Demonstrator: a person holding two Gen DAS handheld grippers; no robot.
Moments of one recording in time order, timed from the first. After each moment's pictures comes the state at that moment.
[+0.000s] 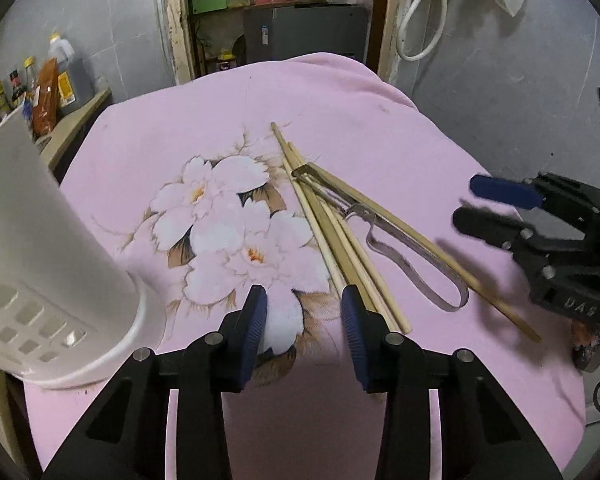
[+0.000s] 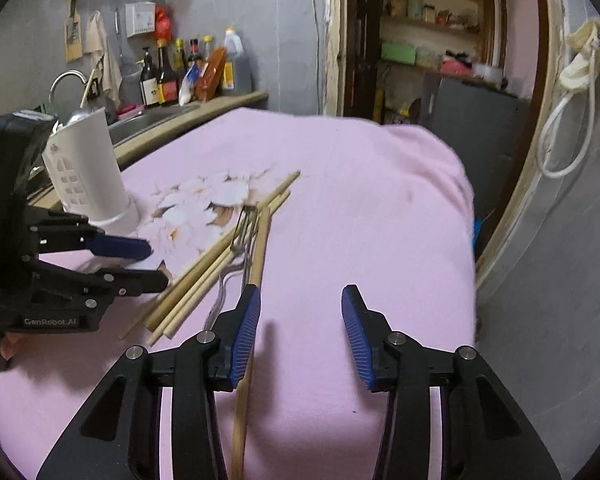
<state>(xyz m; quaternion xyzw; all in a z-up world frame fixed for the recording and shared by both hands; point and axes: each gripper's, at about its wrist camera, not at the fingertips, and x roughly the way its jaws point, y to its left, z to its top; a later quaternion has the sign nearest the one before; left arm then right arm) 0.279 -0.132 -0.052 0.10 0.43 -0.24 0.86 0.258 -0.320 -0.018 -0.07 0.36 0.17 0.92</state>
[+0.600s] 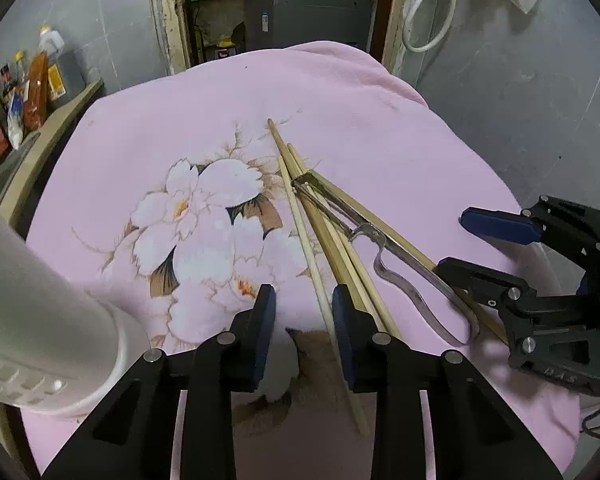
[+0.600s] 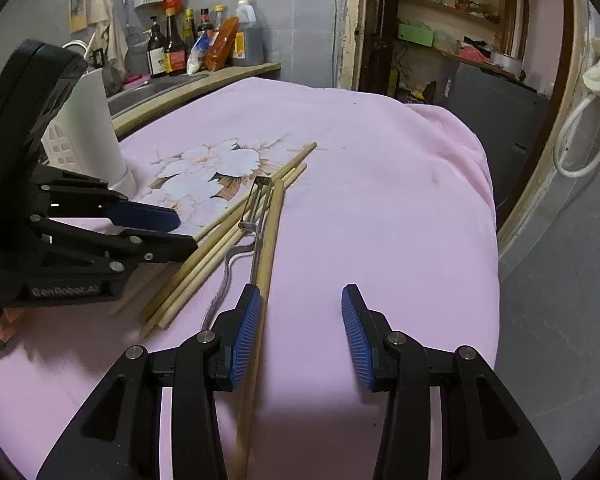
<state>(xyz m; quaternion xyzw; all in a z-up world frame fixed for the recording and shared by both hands) 0.308 -0.146 -0.053 0.11 0.46 -0.24 0.85 0.272 -0.302 -0.029 -0.11 0.39 0.18 0.90</state>
